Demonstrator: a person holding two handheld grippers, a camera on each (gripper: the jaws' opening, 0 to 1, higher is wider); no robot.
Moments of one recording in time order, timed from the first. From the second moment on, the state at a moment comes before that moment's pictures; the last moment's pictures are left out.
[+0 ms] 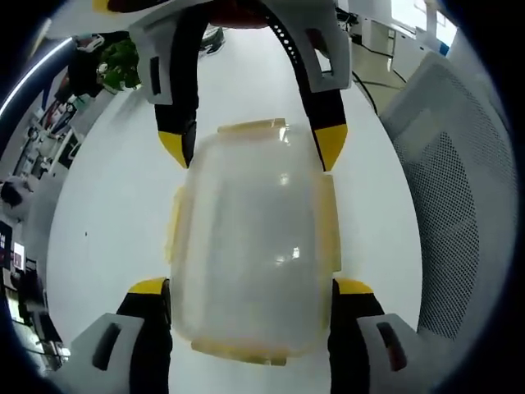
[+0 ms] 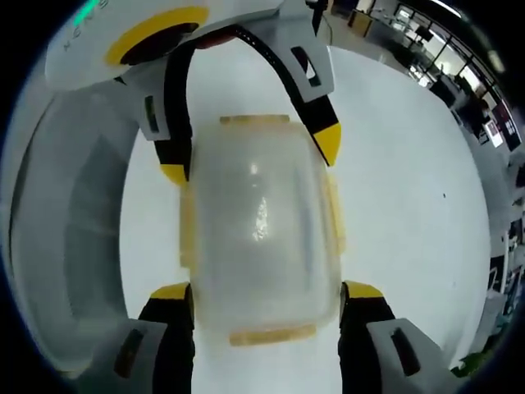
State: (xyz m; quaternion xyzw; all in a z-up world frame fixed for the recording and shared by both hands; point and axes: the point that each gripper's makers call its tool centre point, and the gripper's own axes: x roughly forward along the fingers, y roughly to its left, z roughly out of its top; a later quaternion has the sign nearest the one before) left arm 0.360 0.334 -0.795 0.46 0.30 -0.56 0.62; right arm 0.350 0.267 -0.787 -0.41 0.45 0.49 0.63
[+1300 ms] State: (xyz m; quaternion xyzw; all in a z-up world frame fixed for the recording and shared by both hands) left arm 0.364 0.384 -0.797 0.47 0.31 -0.54 0.63; right arm 0.355 0.316 -0.789 -0.42 0.45 0.50 0.61
